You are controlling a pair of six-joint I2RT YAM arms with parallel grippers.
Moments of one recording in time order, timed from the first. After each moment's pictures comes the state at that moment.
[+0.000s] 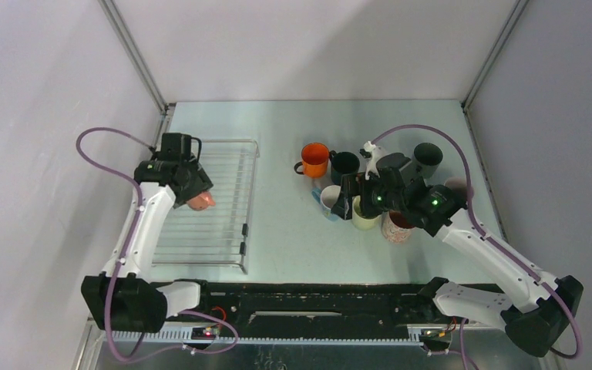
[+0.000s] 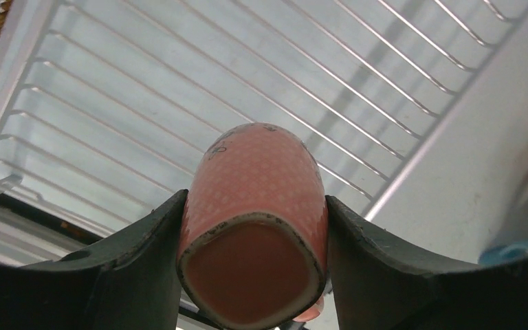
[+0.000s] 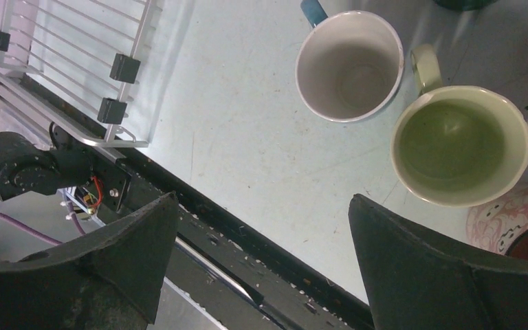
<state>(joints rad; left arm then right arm) -0.03 1.19 1.15 -1.02 -0.26 -0.59 0.67 1.07 1.05 -0.68 -0.12 0.47</state>
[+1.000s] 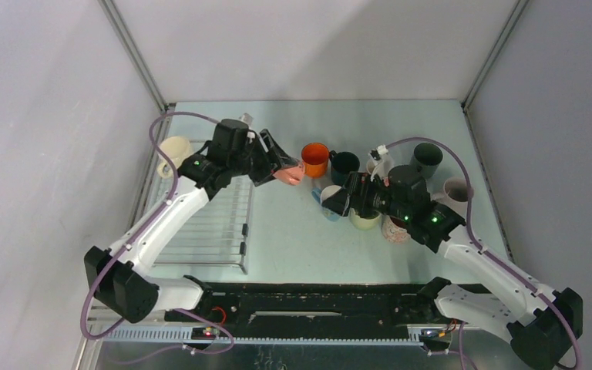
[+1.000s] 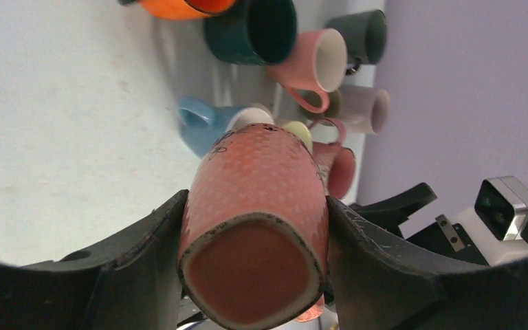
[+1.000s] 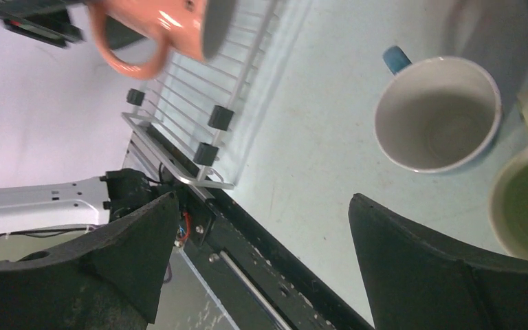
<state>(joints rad) -0.49 1.29 1.26 -0.62 0.20 -0.92 0.63 0.97 0.80 -0.26 -0.28 0.69</state>
